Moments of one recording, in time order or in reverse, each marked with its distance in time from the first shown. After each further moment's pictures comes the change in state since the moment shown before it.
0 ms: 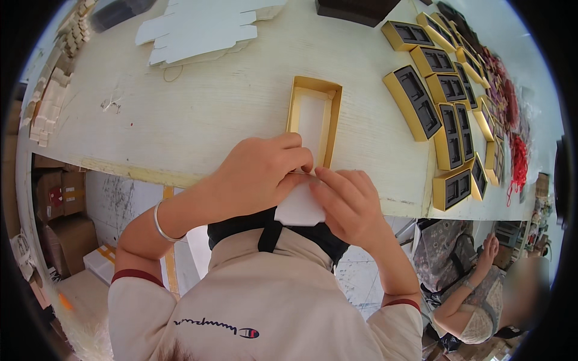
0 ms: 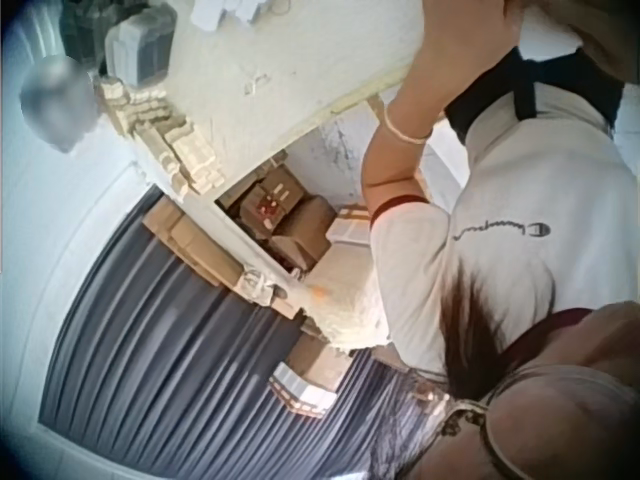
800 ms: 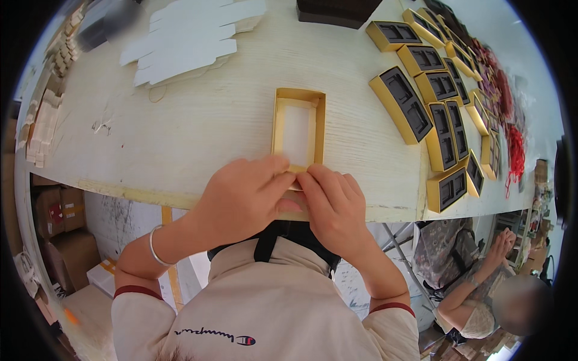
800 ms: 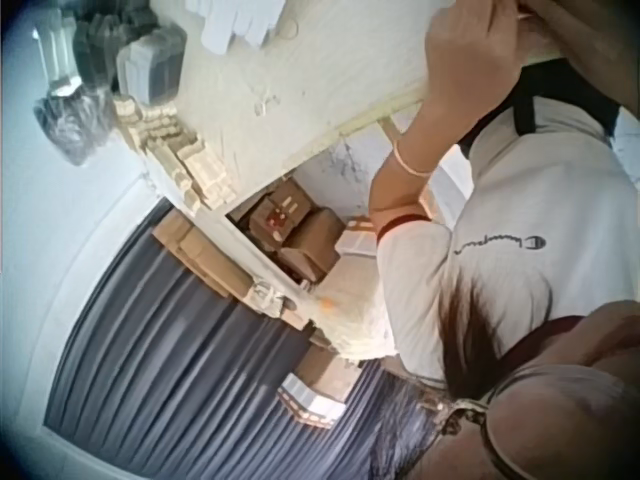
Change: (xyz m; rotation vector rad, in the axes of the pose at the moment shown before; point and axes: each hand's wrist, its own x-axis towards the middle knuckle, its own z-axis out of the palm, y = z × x) left_hand -0.008 0.013 0.001 0.287 0.171 0.160; right_hand 0.013 -0.004 0.016 -0.204 0.043 0.143
